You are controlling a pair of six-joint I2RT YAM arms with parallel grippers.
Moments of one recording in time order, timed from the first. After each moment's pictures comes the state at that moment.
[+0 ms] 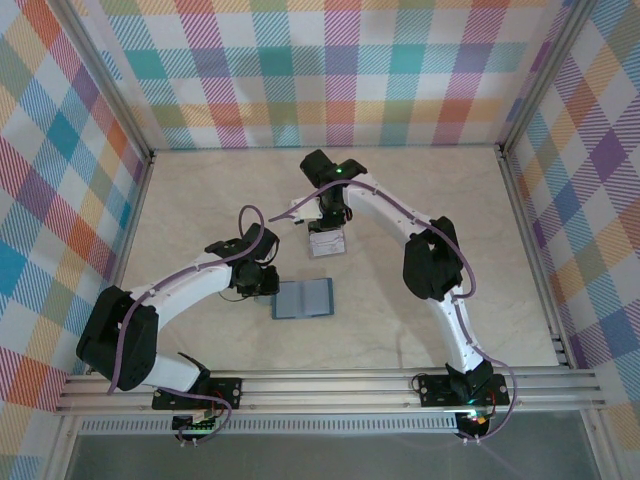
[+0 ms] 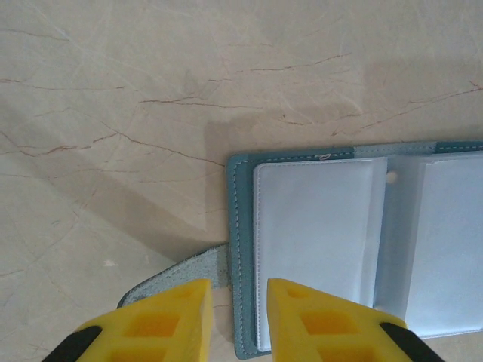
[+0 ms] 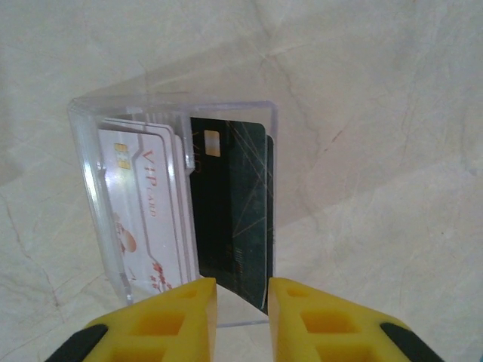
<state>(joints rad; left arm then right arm) -0.54 1.42 0.86 -0.71 0.03 -0.58 0.69 2.25 2.13 -1.11 0.08 -1.07</state>
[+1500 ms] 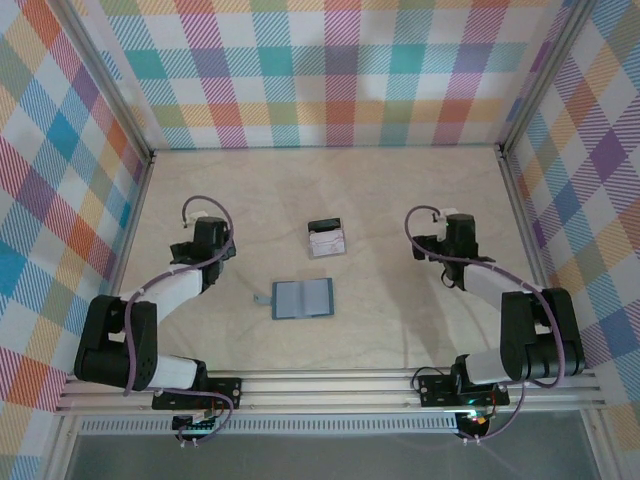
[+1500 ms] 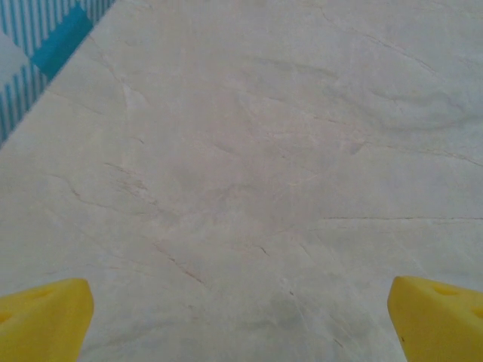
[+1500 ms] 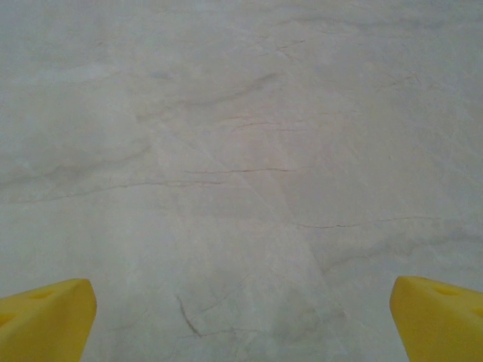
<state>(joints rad) -0.14 1.39 0.61 0.02 -0.49 -0.29 0.07 1.40 0.57 0.13 0.05 -0.04</state>
